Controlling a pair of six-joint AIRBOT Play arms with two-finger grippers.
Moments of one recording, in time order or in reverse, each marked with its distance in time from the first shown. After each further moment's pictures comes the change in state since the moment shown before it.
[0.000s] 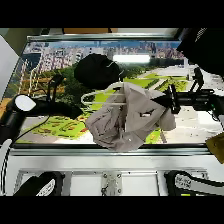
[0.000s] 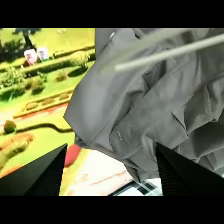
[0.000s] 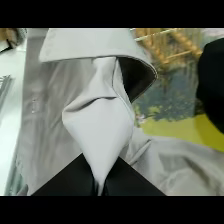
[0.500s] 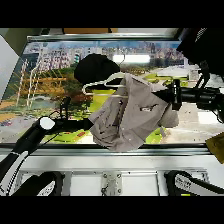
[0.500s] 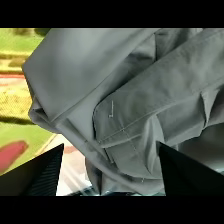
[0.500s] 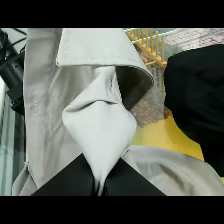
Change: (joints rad) left arm -0.118 0.008 -0.346 -0.197 0.318 -0.209; right arm 0.000 0.085 0.000 0.031 -0.091 0.089
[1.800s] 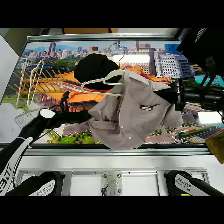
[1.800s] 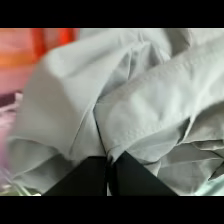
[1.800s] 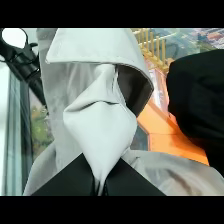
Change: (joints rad) left arm 0.095 -0.177 0.117 -0.233 -0.004 0.179; right arm 0.005 0.094 0.000 -0.001 0.011 0.098
